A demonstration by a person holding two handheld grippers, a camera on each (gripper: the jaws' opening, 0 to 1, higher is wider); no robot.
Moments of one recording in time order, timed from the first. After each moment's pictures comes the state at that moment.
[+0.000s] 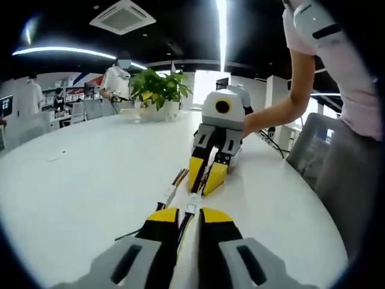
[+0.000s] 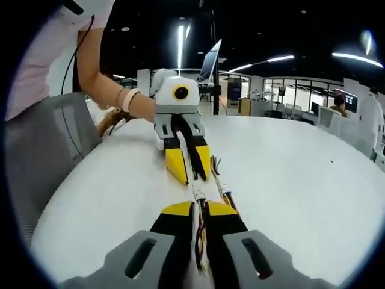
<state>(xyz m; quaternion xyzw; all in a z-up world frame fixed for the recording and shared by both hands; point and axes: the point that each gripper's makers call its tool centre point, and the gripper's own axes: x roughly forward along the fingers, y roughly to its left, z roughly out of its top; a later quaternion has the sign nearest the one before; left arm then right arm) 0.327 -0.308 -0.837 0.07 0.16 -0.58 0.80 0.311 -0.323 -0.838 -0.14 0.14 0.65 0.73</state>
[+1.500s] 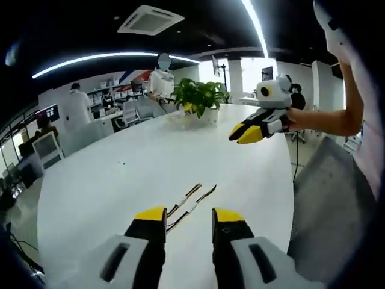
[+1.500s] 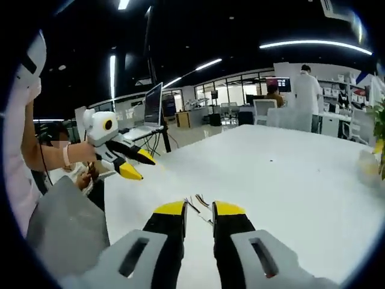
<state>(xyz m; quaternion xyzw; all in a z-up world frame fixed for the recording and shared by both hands) 0.248 -0.238 -0.717 0.13 0.18 -0.38 0.90 0.264 -0.391 -0.702 0.00 0.16 0.46 0.87</state>
